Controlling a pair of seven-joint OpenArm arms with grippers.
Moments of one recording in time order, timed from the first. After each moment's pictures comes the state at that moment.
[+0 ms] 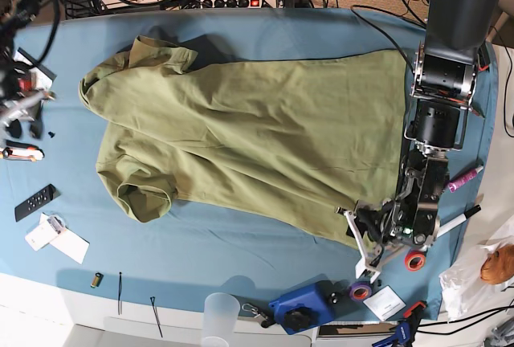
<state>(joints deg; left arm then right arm) -38.1 -13.4 15.3 60.9 -18.9 -15.6 59.6 -7.5 25.3 46.4 109.8 31.1 36.1 -63.3</state>
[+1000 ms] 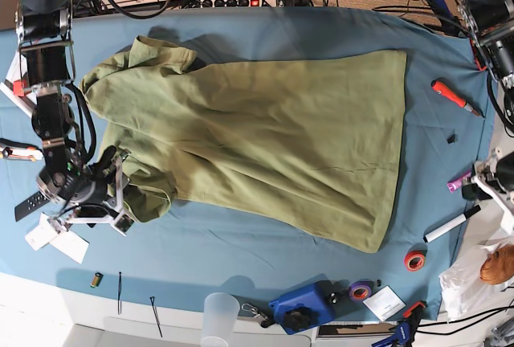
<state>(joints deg) -16.8 -28.7 -23.9 80.1 -38.5 -23.0 72.0 25.3 35.9 -15.1 85.0 10.0 38.9 -58.4</state>
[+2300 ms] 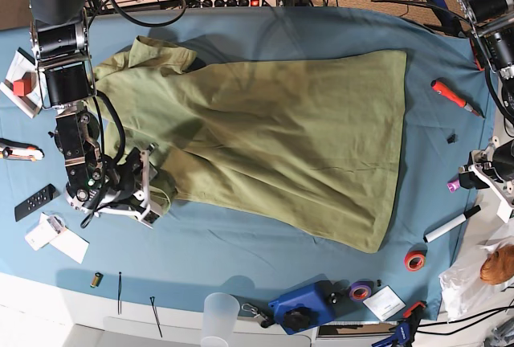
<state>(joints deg) -14.7 -28.7 -24.0 80.1 -38.9 -23.0 72.2 29.6 30.1 -19.8 70.7 18.9 40.3 -62.7</state>
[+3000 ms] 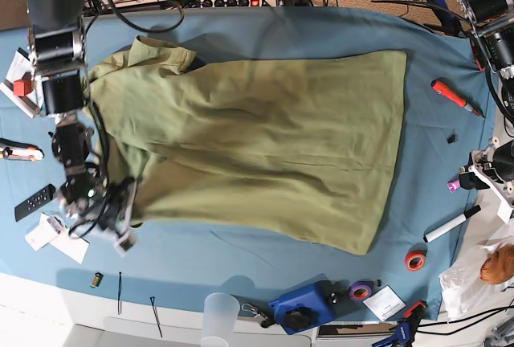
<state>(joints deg) -14.6 -28.6 -24.0 80.1 -38.9 -23.0 71.7 34.5 30.4 -19.5 67.4 5.1 22.1 -51.3</state>
